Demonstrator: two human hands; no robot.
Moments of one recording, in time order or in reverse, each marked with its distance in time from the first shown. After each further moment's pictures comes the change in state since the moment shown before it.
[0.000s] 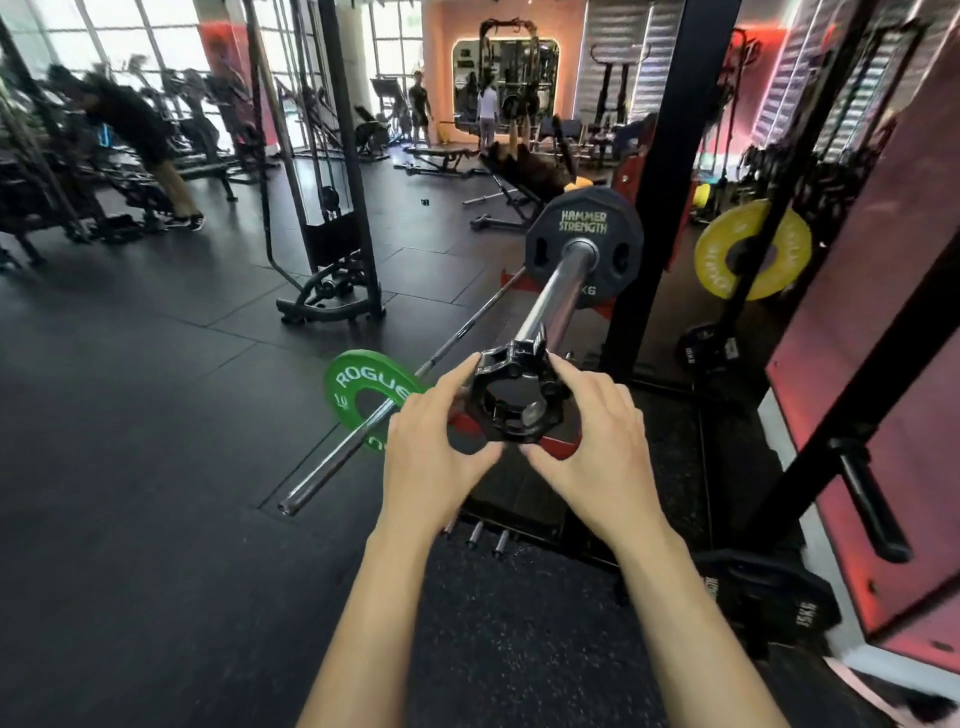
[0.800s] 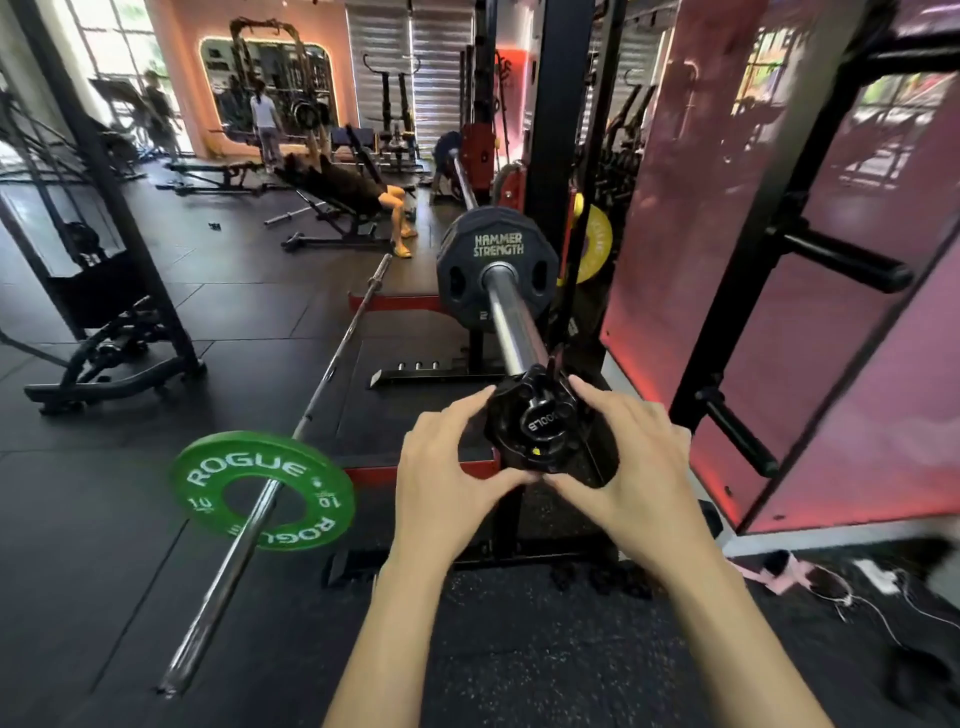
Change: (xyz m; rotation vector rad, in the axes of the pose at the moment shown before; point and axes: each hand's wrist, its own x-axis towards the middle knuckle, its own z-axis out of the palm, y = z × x) left_hand 0.094 -0.070 0.029 -0.340 -0.247 0.204; right_hand 0.031 -0.030 0.025 -0.315 0.134 0.298
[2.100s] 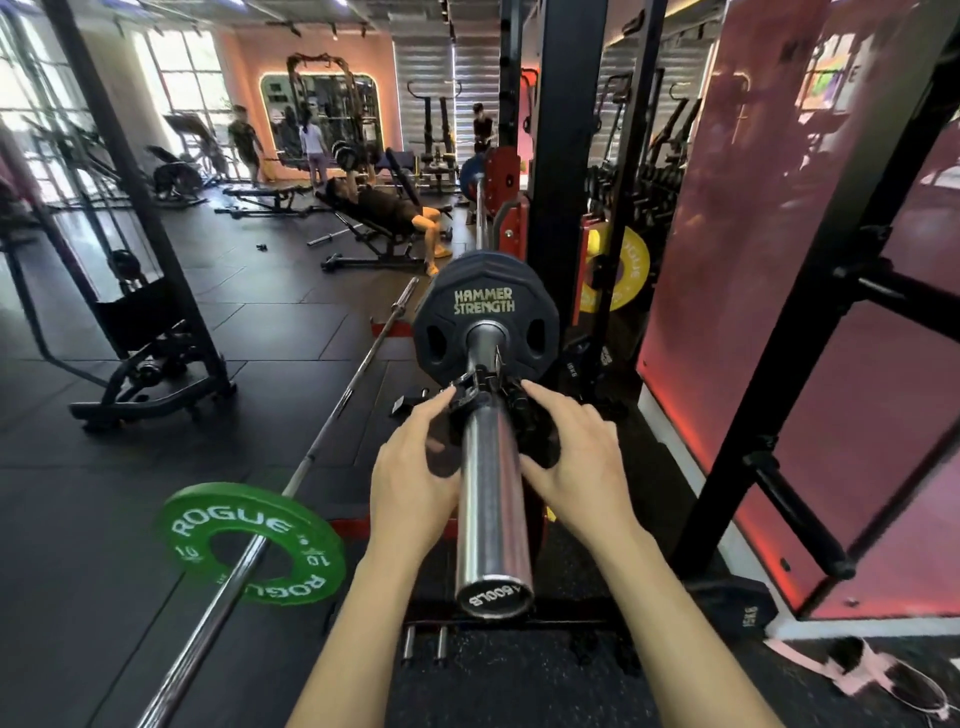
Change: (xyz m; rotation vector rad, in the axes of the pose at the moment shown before) left_hand 0.124 -0.060 0.072 0.087 0.087 -0.122; right_hand 0.151 0.091 0.091 0.127 0.003 -0.073
